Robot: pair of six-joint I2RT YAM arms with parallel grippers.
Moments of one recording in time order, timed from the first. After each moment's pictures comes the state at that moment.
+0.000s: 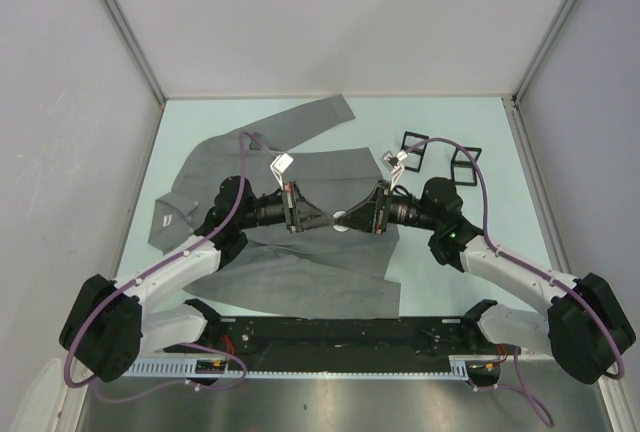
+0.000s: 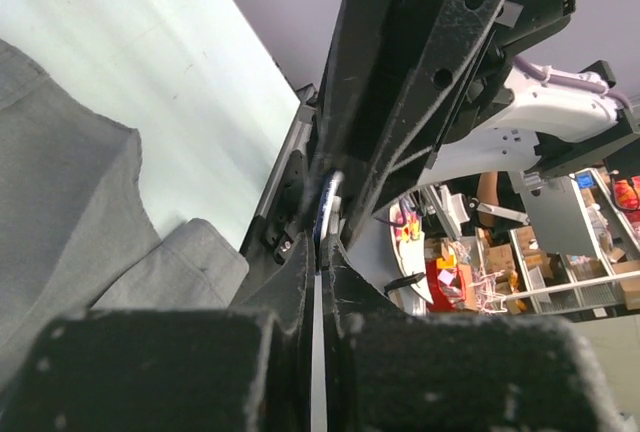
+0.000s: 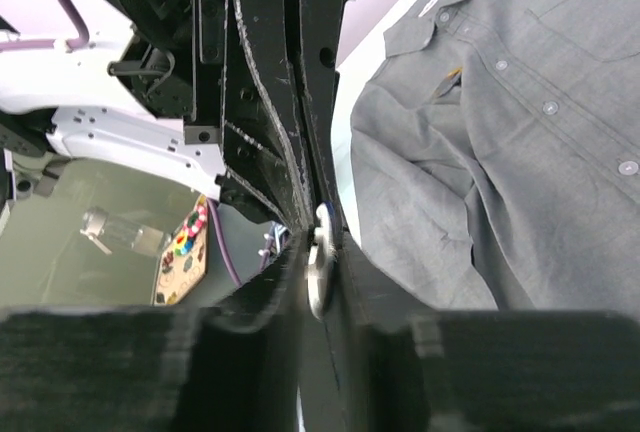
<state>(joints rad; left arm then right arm) -0.56 1.13 0.55 0.52 0.81 -0.97 0.63 1.14 0.58 0.55 -0.72 0.77</state>
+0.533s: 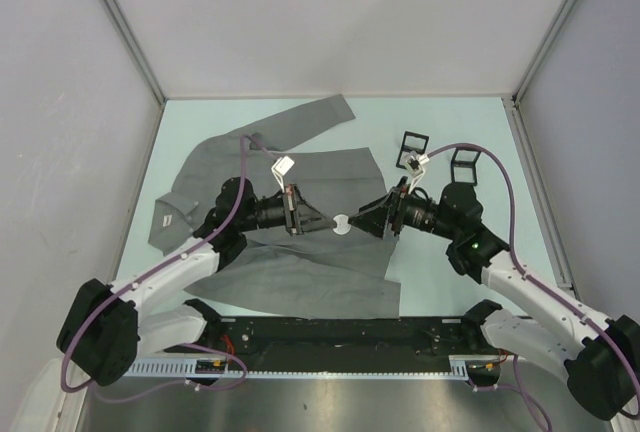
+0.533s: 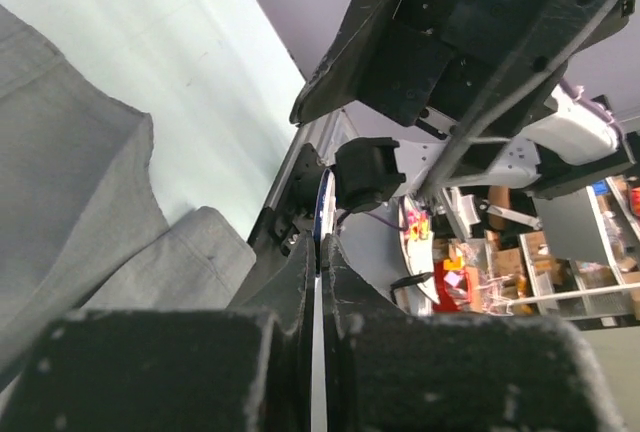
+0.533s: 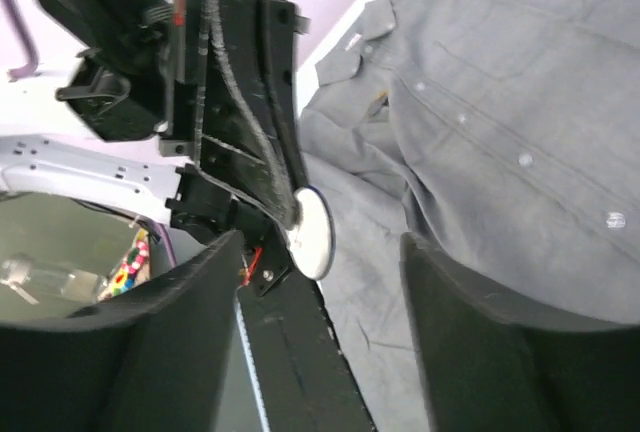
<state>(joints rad) -0.57 1.11 0.55 0.45 0.78 -0.96 0.60 0.92 0.58 0.30 -0.57 0.67</state>
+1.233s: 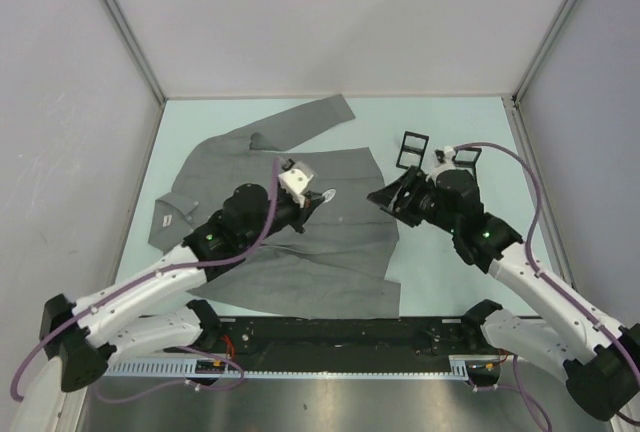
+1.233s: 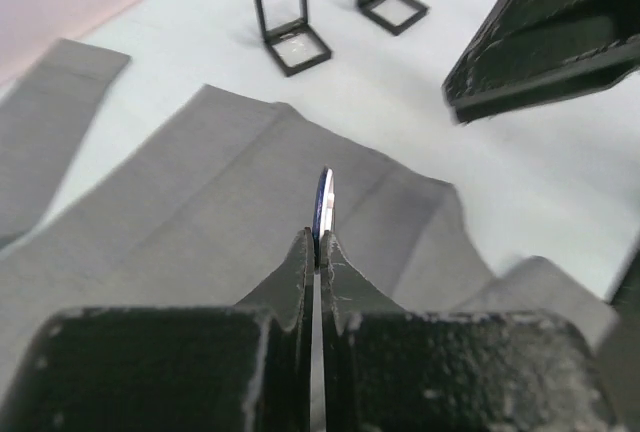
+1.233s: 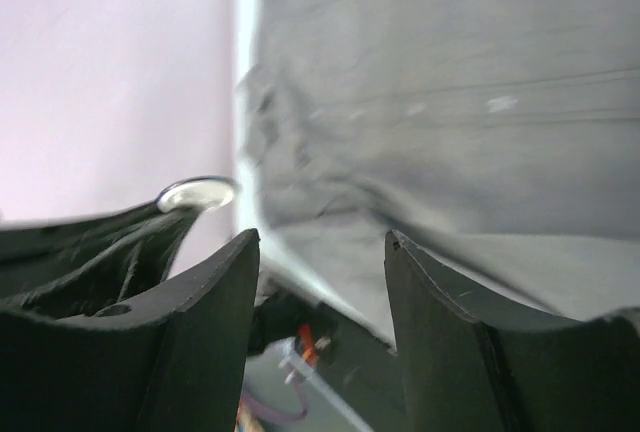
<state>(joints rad) -0.84 0.92 0.74 -0.02 0.03 -0.04 0.60 0.93 0.74 -0.16 -0.21 1.06</state>
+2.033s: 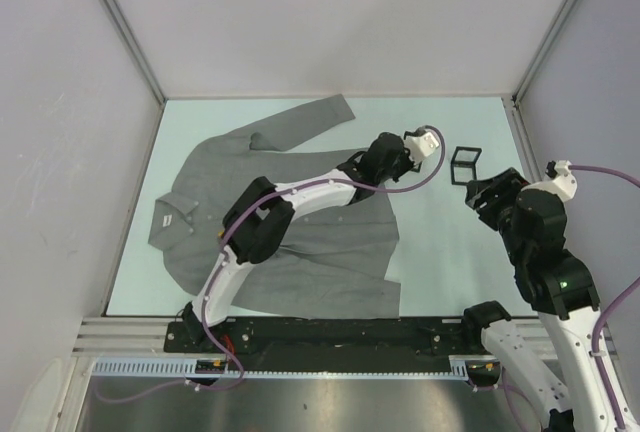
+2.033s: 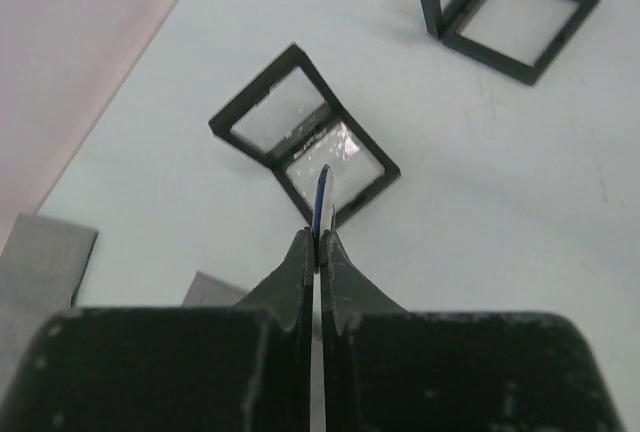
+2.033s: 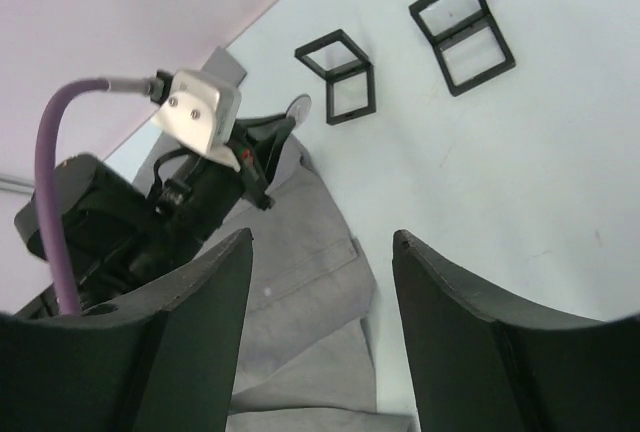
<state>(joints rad) -0.89 2.21 1.68 0.17 -0.09 0.34 0.28 0.58 0.97 -0.73 0.33 0.77</state>
